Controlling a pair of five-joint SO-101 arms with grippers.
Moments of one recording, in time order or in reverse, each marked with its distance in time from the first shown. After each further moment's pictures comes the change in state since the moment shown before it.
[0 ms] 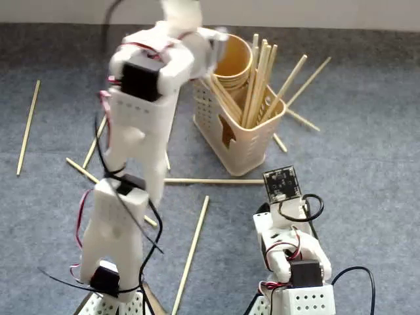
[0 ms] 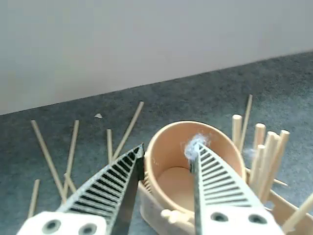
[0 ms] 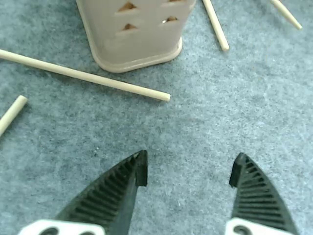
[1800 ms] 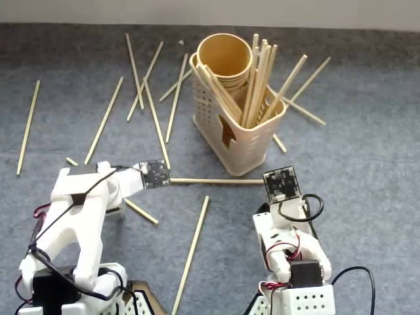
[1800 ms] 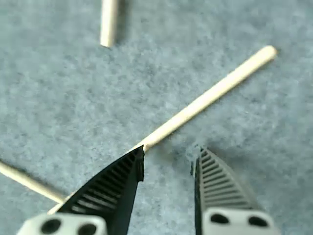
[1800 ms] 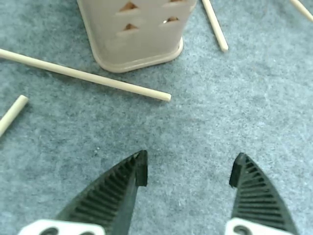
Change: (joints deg) left arm -24.3 -55.8 146.0 -42.5 -86.7; right arm -0.2 0.0 0.0 0.0 0.0
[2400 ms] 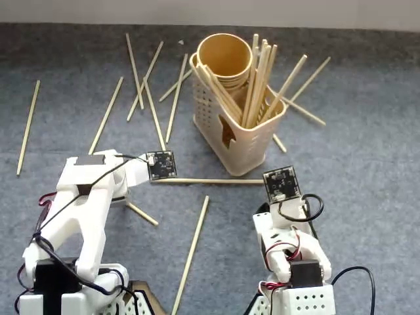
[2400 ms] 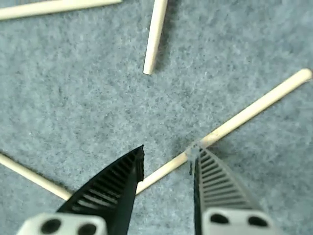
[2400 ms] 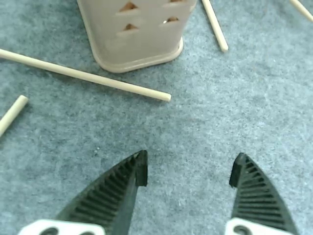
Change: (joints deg) left arm 2.7 4.5 -3.9 -1.3 0.0; right arm 0.0 0.0 0.0 0.0 0.0
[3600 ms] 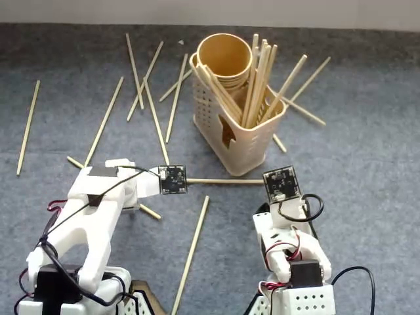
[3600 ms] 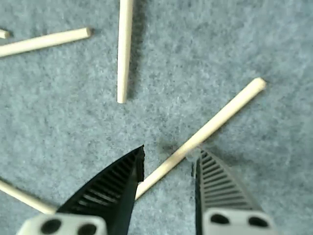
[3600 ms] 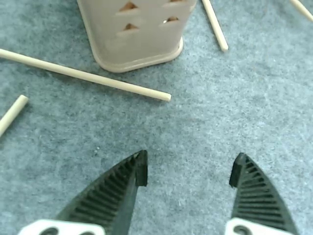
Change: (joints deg) left arm 8.3 1.0 6.2 -6.9 0.4; right arm 0.0 0.0 0.0 0.0 0.0
